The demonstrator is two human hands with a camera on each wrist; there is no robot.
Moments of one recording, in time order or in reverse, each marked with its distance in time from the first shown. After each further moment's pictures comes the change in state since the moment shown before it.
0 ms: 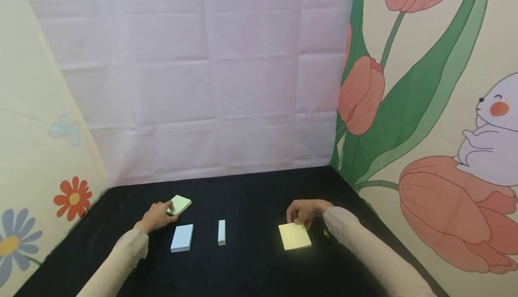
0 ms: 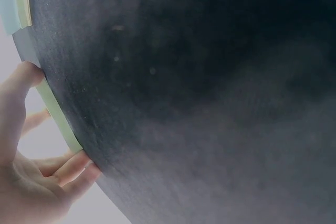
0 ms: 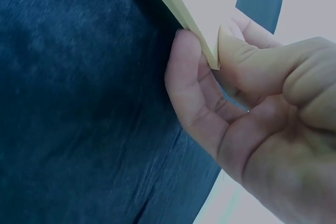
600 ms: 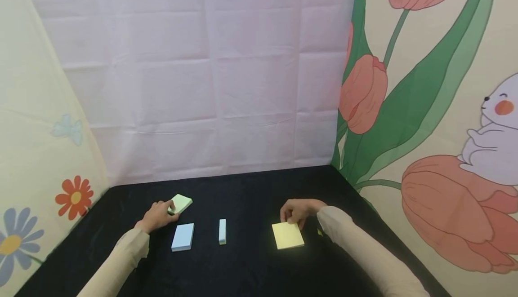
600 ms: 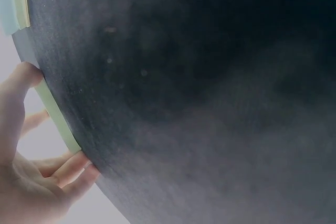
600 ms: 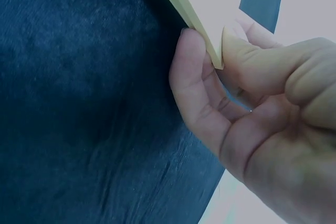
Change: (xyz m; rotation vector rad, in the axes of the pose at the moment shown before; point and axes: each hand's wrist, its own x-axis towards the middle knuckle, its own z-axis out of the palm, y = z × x) left_hand -0.001 -0.001 -0.001 -0.003 0.012 0.010; right_hand 0.017 -0.011 0.007 0.002 0.000 -0.002
